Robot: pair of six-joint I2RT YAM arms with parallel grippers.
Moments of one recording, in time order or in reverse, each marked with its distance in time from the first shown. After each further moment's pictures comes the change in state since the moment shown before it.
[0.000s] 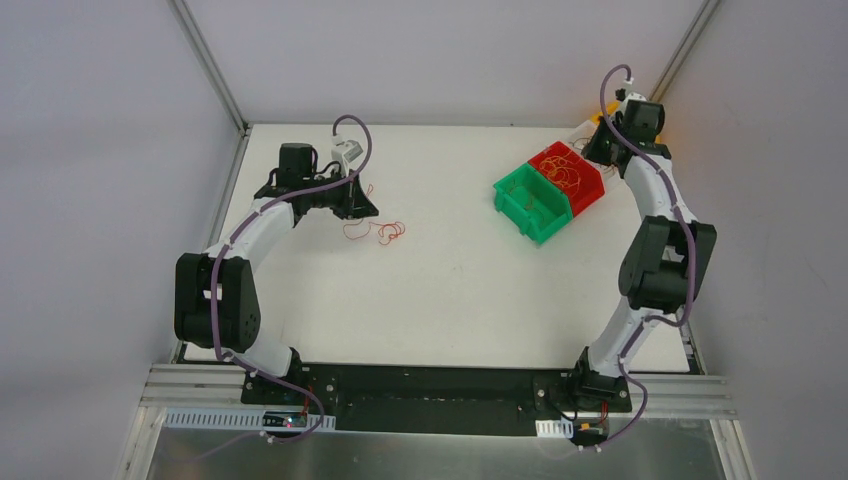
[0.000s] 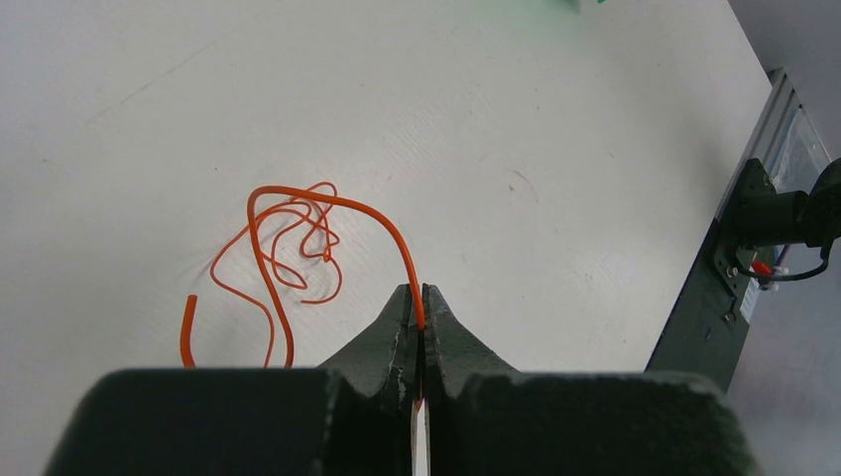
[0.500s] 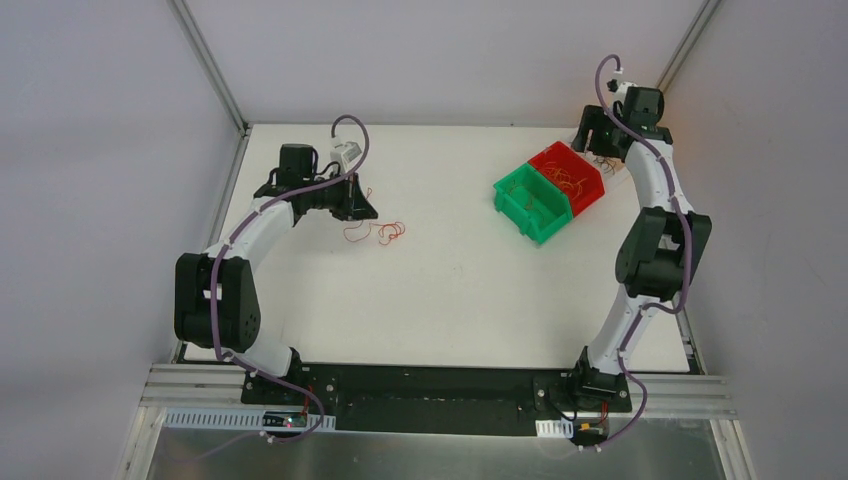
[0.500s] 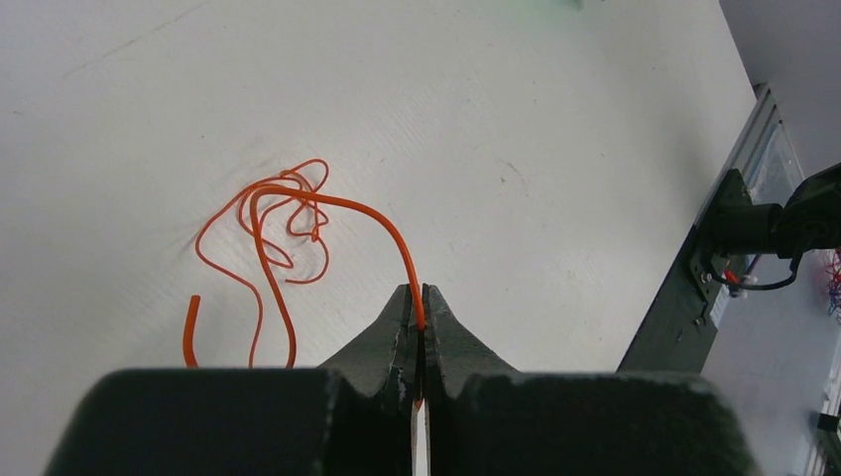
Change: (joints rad) left arm 0.000 -0.001 -0.003 -0.045 -0.023 -0.028; right arm 0.002 0.156 0.190 -0.135 0.019 -0.116
